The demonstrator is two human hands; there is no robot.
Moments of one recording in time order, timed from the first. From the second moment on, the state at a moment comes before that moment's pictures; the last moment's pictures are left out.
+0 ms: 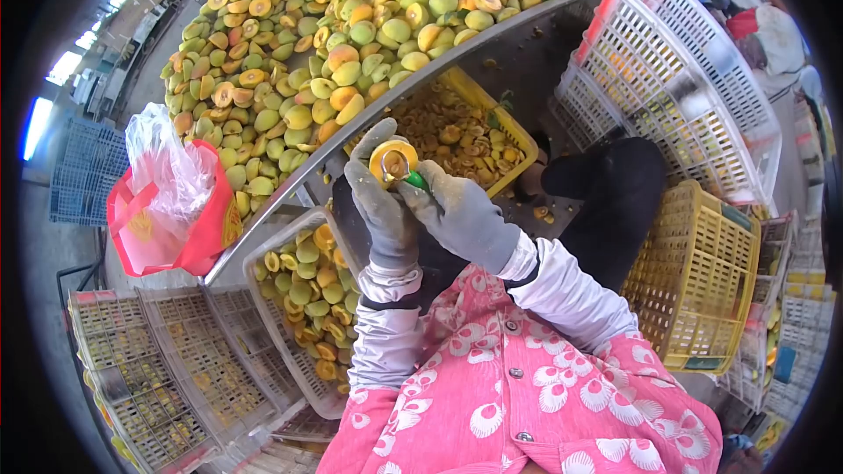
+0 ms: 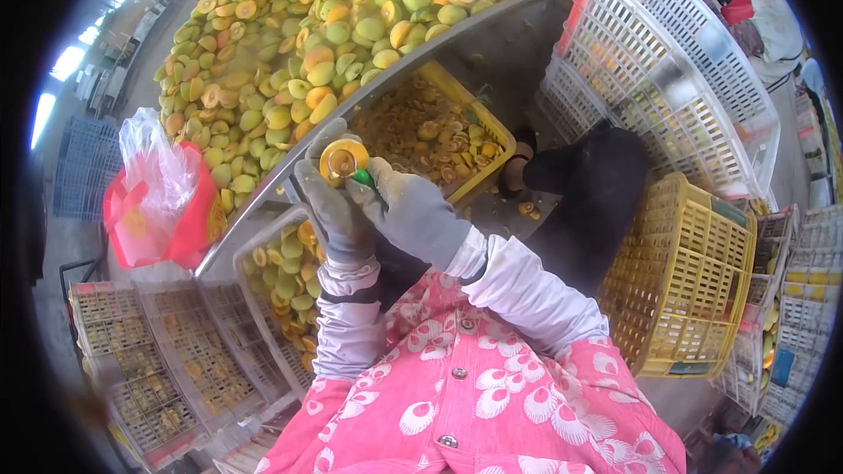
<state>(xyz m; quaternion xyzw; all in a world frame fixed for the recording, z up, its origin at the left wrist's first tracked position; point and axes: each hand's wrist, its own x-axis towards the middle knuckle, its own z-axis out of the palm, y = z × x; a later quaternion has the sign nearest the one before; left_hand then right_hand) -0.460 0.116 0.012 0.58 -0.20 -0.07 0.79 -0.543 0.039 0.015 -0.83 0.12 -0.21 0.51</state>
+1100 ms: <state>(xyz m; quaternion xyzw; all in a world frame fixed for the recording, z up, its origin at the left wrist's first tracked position) -0.497 0.109 0.086 0.65 -0.22 -0.01 0.72 -0.559 0.062 0.040 -0.66 0.07 -0.30 0.69</state>
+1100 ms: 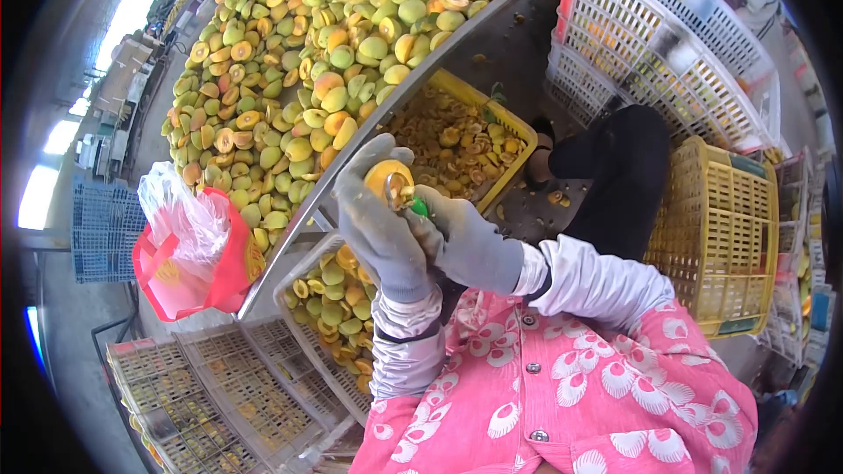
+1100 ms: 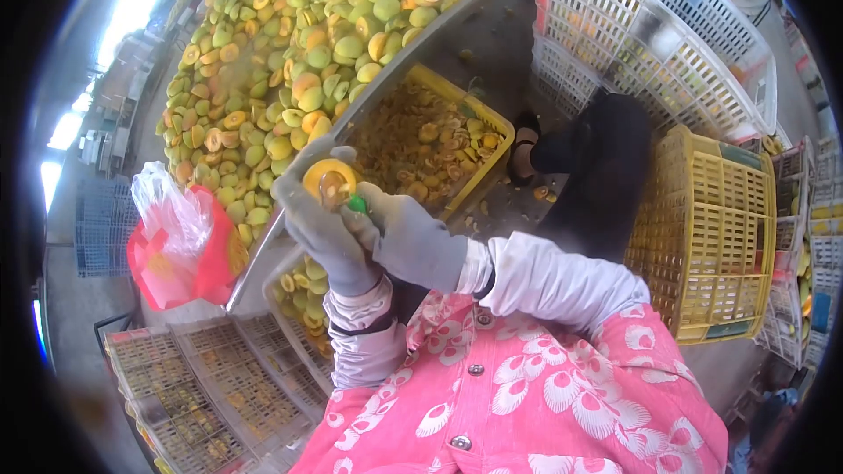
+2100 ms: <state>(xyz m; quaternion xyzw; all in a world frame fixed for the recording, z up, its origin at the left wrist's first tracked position) -0.433 0.085 0.003 0.57 -0.08 -0.24 0.78 -0.551 -0.001 0.021 -0.33 0.08 0.20 0.92</state>
